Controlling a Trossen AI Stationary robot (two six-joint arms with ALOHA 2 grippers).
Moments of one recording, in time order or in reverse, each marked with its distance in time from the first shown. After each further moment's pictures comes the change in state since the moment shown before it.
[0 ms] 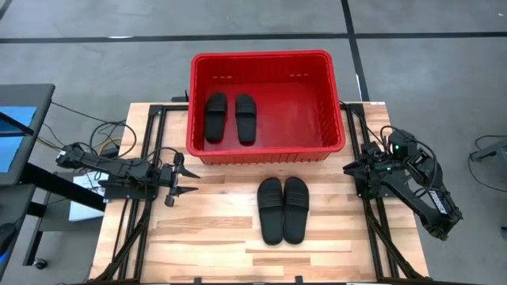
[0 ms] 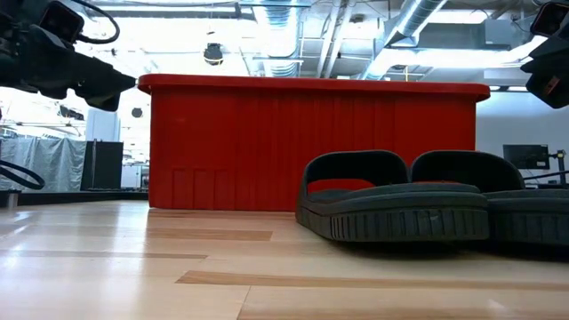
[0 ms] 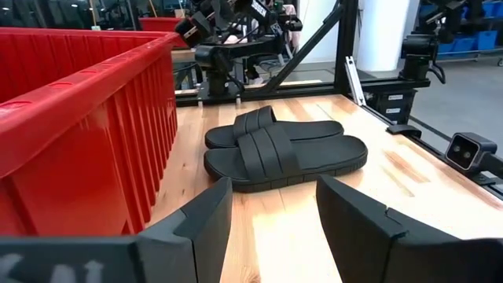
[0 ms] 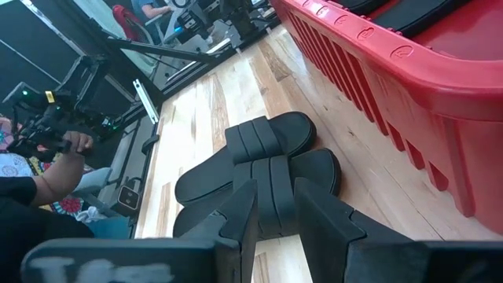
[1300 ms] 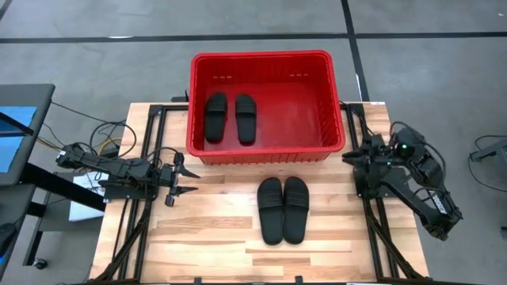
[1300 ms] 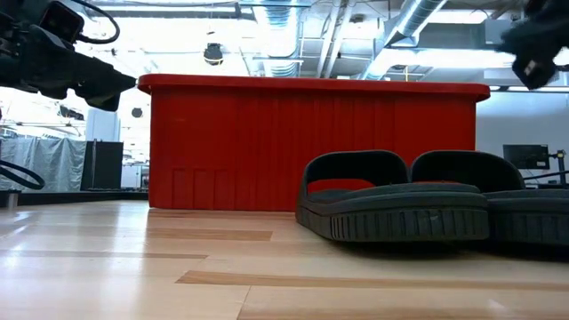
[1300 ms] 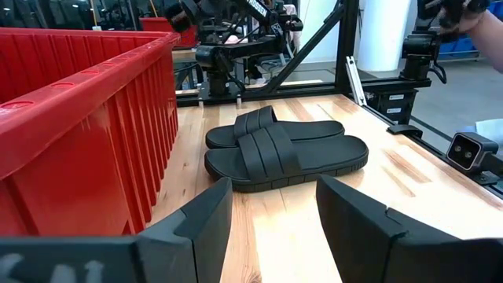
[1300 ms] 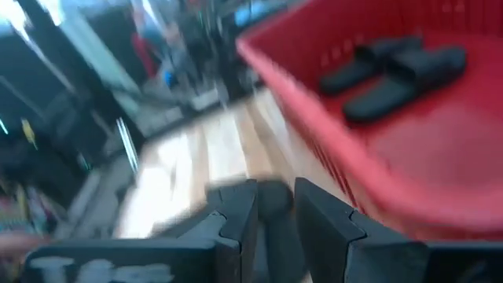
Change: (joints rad) left arm 0.000 0.000 -0.003 0.000 -0.001 0.001; right arm 0.000 0.000 0.000 0.247 0.078 0.066
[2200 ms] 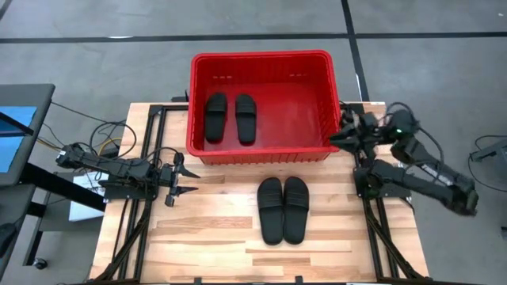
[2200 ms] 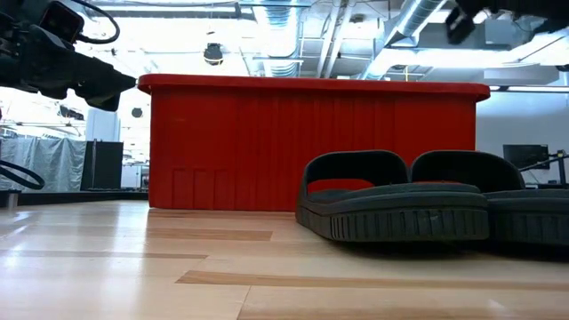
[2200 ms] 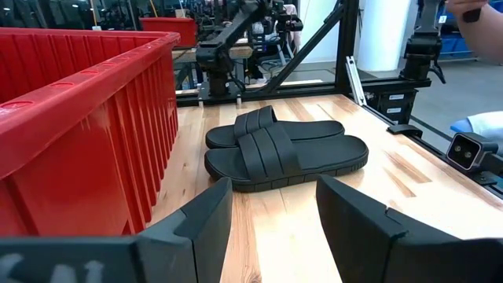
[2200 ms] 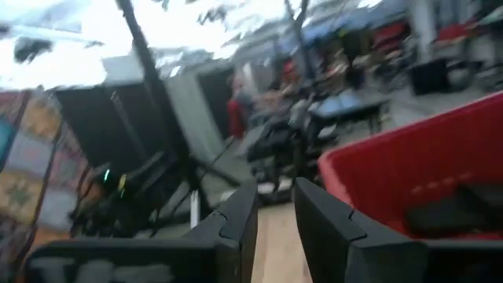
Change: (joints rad) left arm 0.000 0.000 0.000 0.000 0.000 0.000; right arm 0.224 0.432 0.014 0.885 -0.025 0.206
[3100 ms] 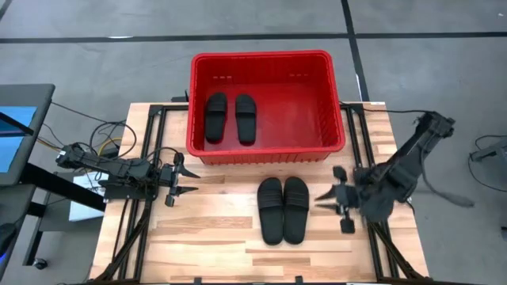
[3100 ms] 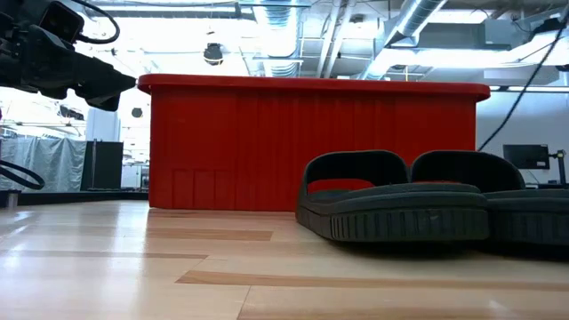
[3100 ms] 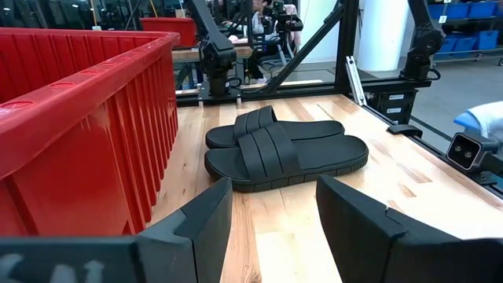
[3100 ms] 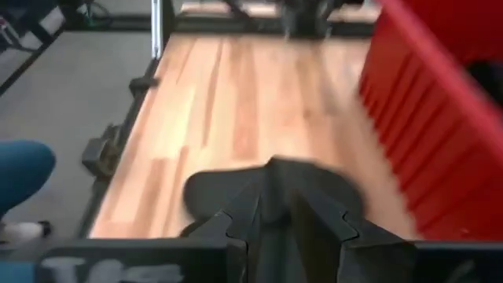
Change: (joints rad) left arm 0.000 0.000 0.000 0.000 0.000 0.000; right arm 1.440 0.602 0.435 -0.704 1.438 0.067
